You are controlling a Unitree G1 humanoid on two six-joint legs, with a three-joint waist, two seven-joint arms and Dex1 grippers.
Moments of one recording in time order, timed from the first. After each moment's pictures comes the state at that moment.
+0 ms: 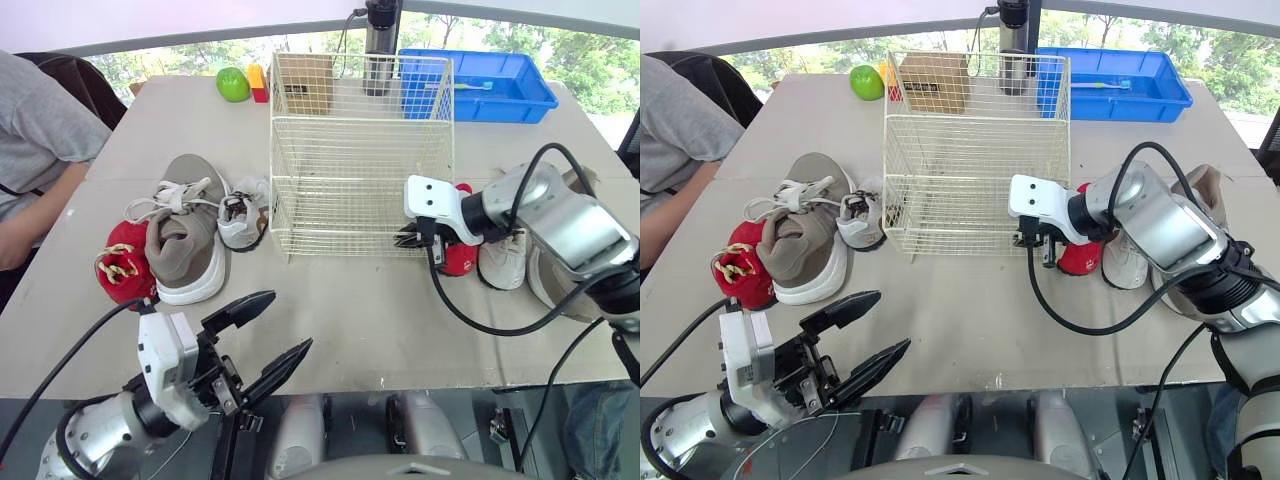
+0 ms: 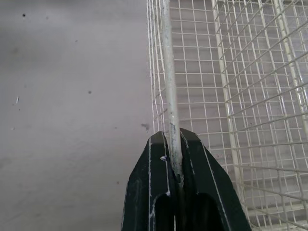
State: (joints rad) left arm 0.61 0.56 0.36 -0.87 -0.74 0.25 -0.80; right arm -0.92 -0.80 0.55 -0.21 0.26 0.77 1.09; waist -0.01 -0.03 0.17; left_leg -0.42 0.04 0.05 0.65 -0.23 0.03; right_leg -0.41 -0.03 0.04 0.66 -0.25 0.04
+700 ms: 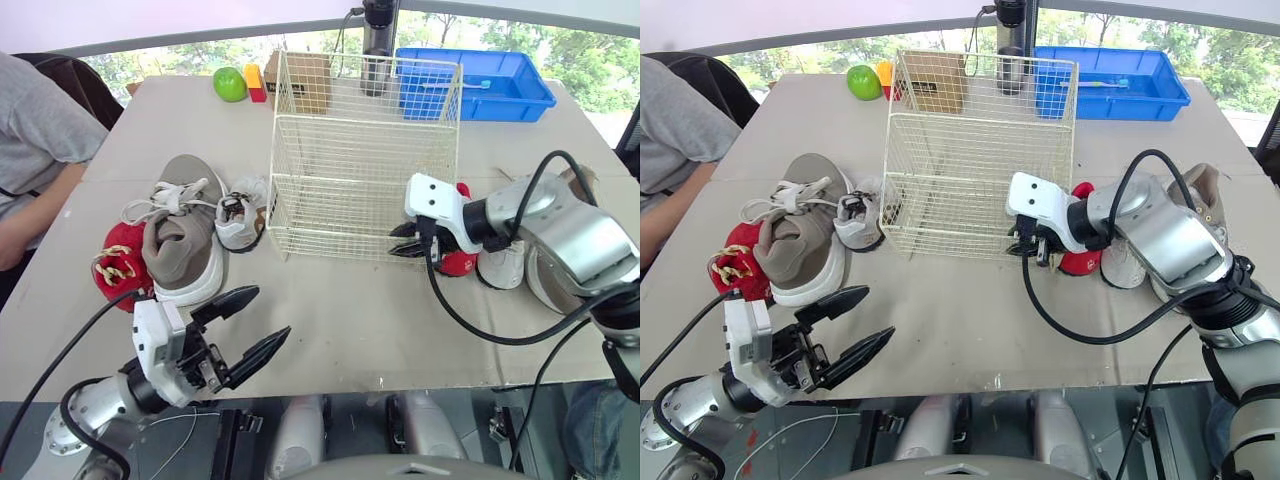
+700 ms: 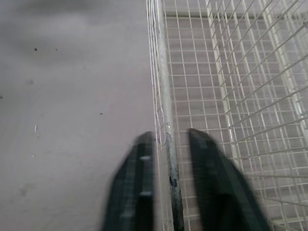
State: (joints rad) left arm 0.53 0.57 0.36 -0.63 -0.73 0.19 -0.91; right arm -0.86 -0.75 0.42 -0.33 0.30 0.92 1.04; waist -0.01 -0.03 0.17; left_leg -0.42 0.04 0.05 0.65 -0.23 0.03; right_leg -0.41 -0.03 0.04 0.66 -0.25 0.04
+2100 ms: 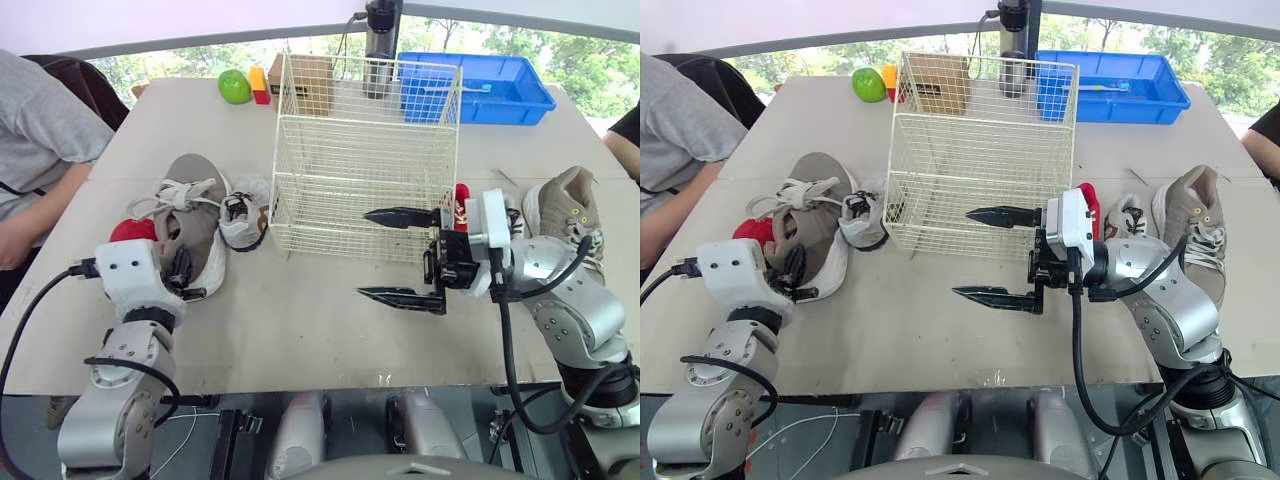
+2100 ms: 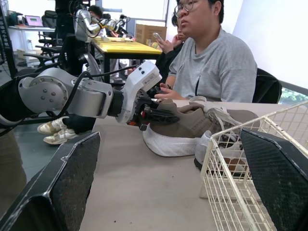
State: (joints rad) left arm 0.15 0.41 0.36 -0.65 -0.43 0.67 0.15; right arm -0.40 -0.48 0.10 -0.51 0.63 0.45 1.00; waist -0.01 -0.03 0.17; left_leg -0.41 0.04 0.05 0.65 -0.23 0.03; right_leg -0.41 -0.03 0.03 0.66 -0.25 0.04
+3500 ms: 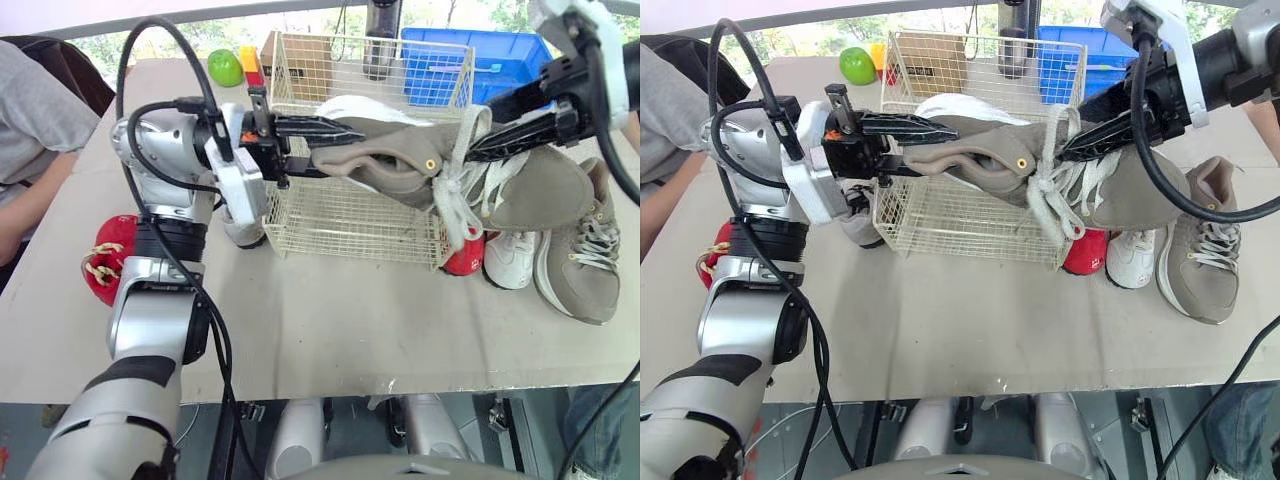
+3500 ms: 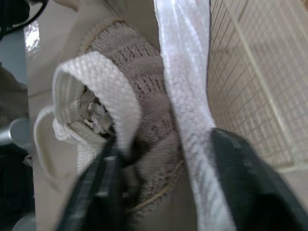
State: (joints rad) left arm -1.04 0.54 -0.04 0.47 -0.40 -1.00 -1.52; right arm -1.43 -1.07 0.45 0.06 0.57 1.08 1.39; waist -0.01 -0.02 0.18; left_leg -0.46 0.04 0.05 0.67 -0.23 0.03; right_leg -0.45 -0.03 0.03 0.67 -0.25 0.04
